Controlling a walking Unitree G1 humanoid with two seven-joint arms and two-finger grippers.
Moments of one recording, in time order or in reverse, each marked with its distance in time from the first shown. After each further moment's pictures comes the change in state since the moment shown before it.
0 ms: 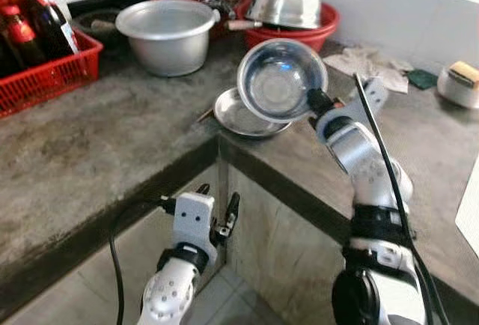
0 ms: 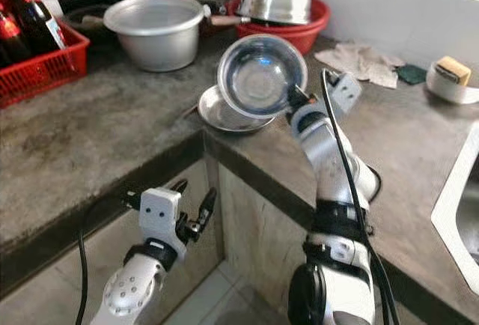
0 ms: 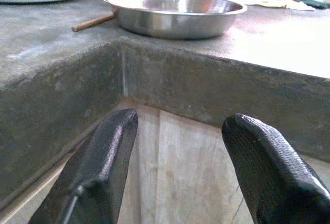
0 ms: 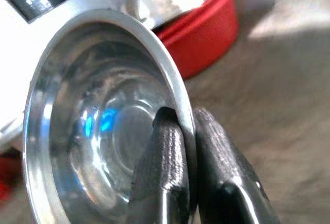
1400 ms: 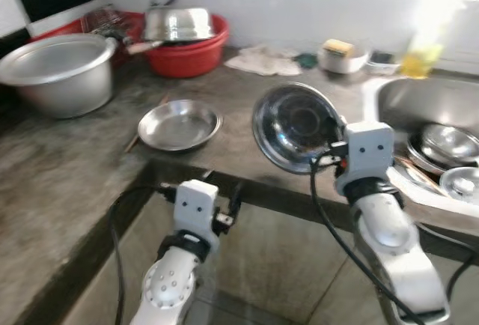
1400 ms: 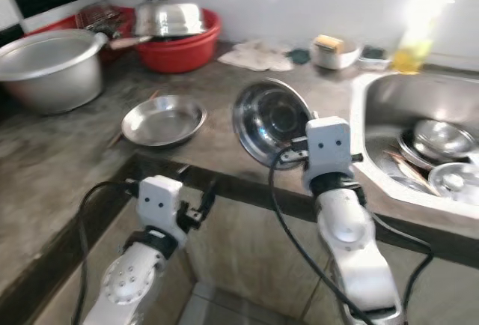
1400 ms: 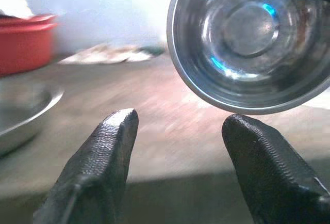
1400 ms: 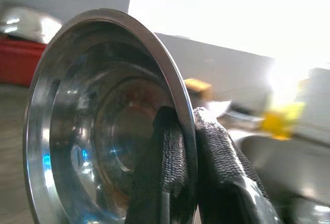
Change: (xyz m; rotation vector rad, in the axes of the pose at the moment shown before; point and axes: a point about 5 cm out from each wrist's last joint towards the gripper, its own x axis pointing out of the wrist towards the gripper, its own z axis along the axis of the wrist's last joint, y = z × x) left arm 0.010 -0.009 0.022 0.010 -0.118 -0.085; right arm -0.081 -0.006 -0.013 -0.706 -0.138 0.013
